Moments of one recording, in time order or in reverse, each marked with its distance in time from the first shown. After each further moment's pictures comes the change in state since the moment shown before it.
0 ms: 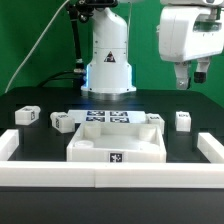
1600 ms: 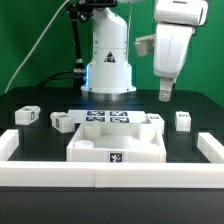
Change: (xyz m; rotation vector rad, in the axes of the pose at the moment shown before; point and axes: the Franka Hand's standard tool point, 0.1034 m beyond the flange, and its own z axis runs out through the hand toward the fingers) arm -0.043 -0.005 0.025 -0.020 -0.072 -0.323
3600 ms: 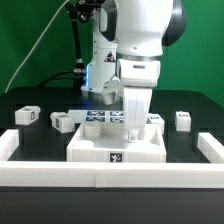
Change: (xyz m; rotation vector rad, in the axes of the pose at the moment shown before) arm -0.062 -0.063 0.103 0.070 0.051 -0.203
